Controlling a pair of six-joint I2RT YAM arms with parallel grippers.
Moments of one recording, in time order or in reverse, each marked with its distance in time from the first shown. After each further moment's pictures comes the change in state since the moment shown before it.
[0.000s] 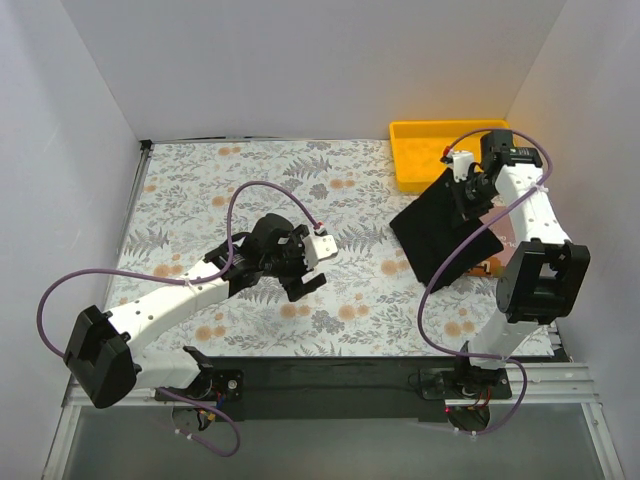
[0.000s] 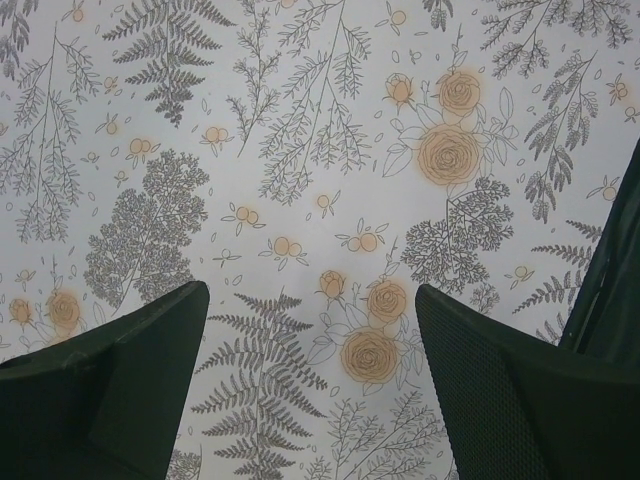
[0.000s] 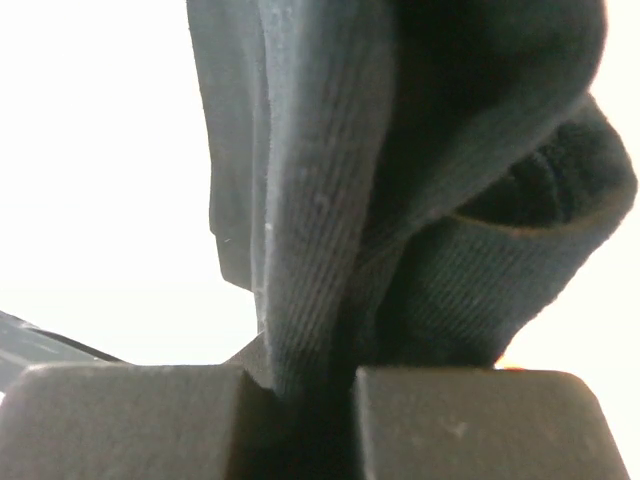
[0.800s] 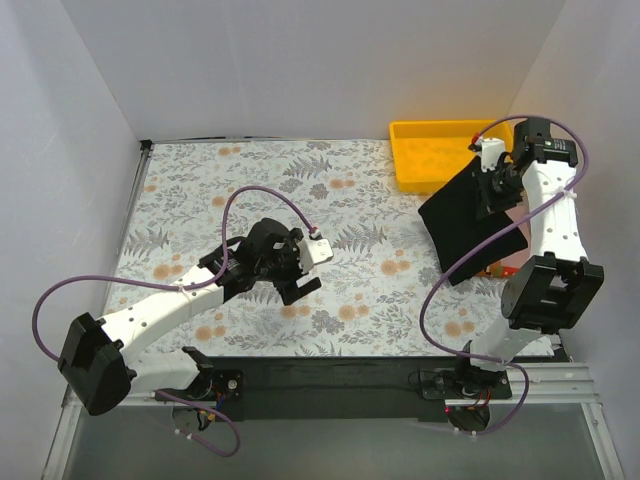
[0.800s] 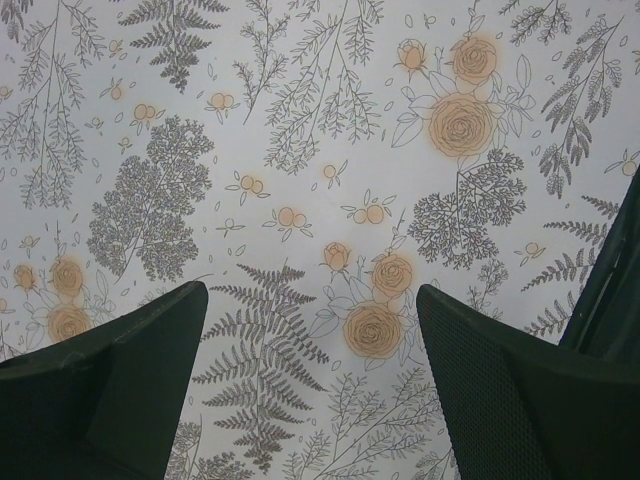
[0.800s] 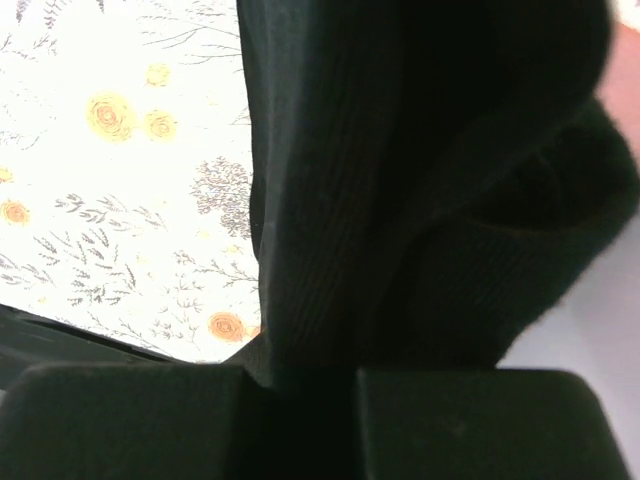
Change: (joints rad) left arm 0.000 -0.049 -0.034 -0.030 -0.047 0.005; right arm -0.105 -0.058 0.143 -0.140 0.033 -0.032
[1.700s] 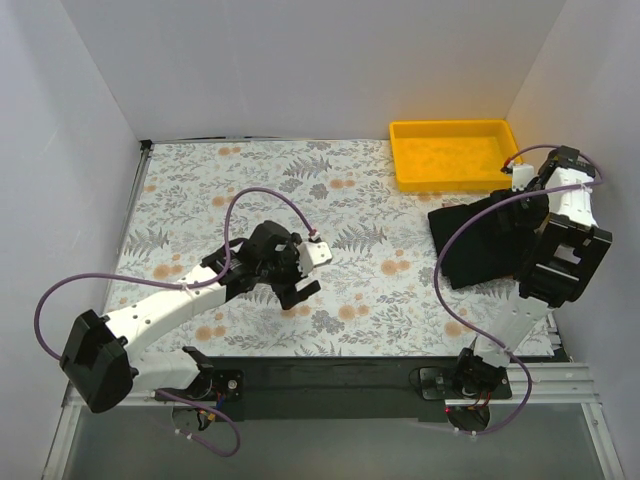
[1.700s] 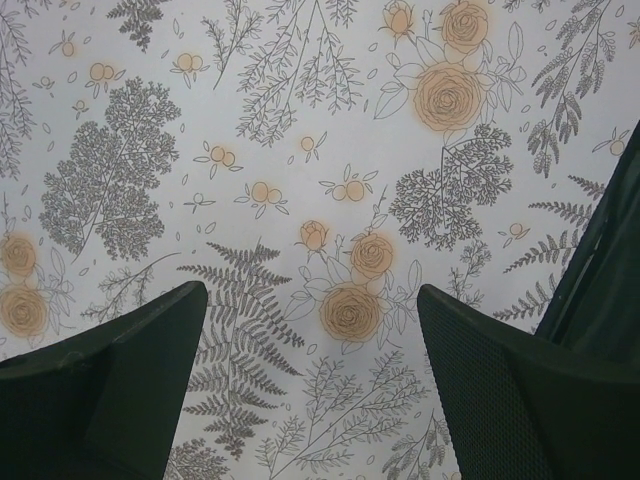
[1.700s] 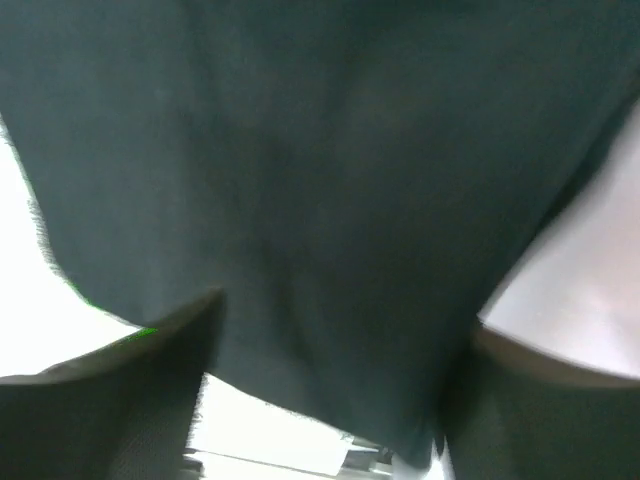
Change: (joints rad) left arm 0.003 0.015 -0.014 -0.034 0.000 -0.024; right arm -0.272 0.258 -0.070 0.207 -0.004 -0.145
